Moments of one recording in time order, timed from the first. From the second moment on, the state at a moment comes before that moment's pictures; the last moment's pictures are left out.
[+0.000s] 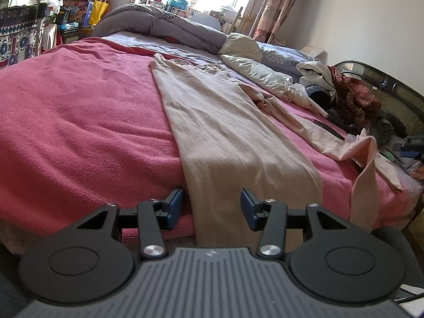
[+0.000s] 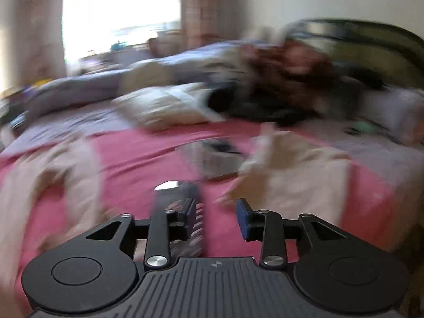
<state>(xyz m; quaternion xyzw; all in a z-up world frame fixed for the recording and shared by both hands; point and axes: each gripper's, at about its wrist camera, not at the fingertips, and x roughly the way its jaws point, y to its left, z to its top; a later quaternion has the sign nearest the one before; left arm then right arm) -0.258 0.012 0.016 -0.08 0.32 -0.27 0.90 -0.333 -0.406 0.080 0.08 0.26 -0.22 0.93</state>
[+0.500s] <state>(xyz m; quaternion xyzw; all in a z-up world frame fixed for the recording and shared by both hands) -0.260 0.011 0.017 -0.08 0.32 -0.27 0.90 -0.304 -0.295 0.027 0.07 0.33 -0.15 0.93</state>
